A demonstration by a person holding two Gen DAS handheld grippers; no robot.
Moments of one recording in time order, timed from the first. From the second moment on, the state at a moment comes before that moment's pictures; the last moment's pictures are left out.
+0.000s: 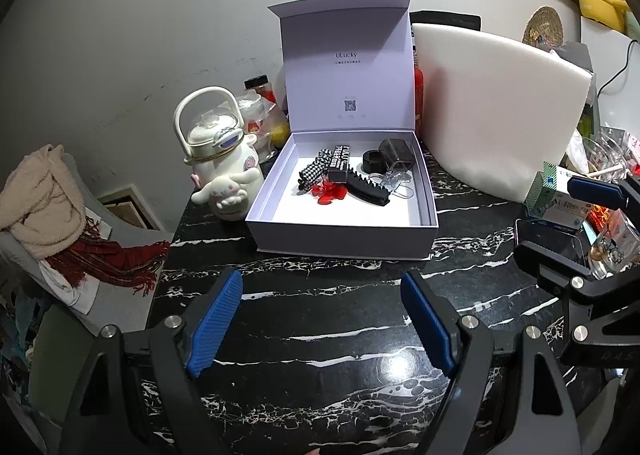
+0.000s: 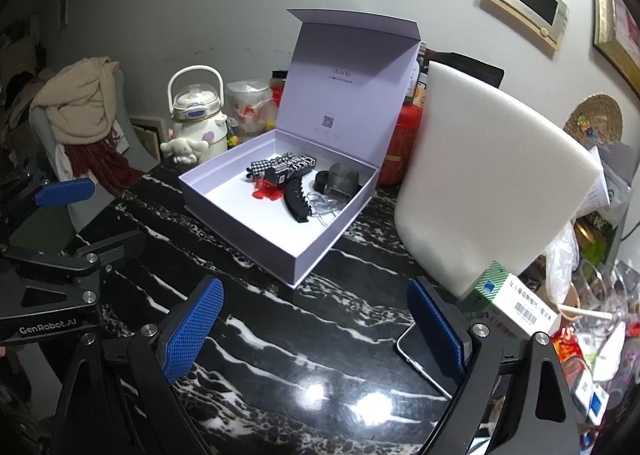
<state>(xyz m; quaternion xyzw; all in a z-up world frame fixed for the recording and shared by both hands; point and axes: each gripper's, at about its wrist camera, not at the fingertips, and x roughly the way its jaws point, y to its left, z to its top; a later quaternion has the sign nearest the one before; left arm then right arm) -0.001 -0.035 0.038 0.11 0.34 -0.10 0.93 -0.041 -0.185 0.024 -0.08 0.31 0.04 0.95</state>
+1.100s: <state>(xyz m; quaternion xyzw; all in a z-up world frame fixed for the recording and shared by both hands) 0.008 -0.030 0.030 0.11 0.37 -0.10 0.92 -0.034 -0.181 0.018 -0.08 0.32 0.05 0.94</state>
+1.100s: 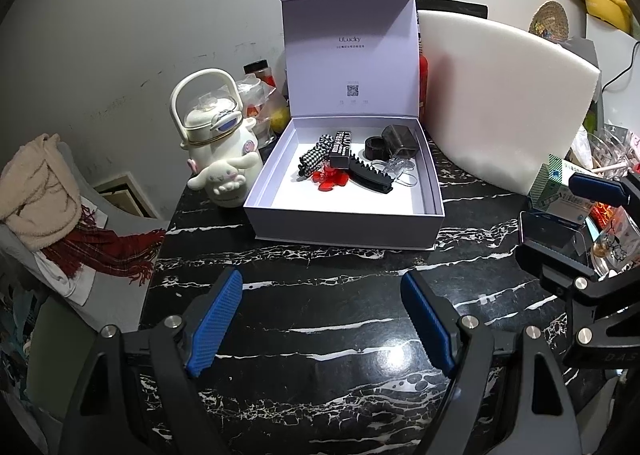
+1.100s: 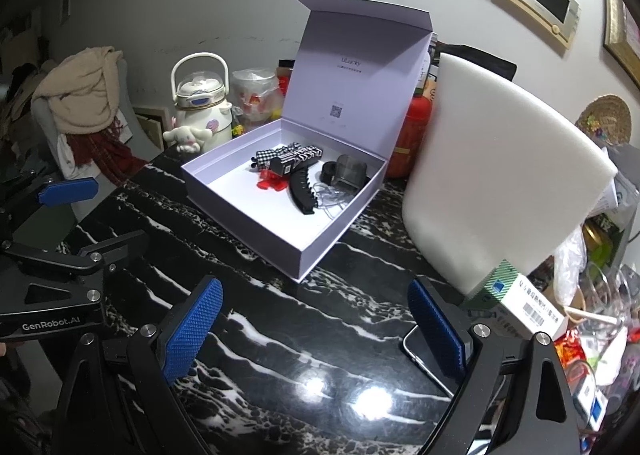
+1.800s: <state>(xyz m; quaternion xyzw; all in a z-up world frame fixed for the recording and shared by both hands) 0.012 -0.023 0.025 0.11 0.37 -0.09 0.92 -0.028 -0.179 0.015 -0.09 0.33 0.05 0.94</state>
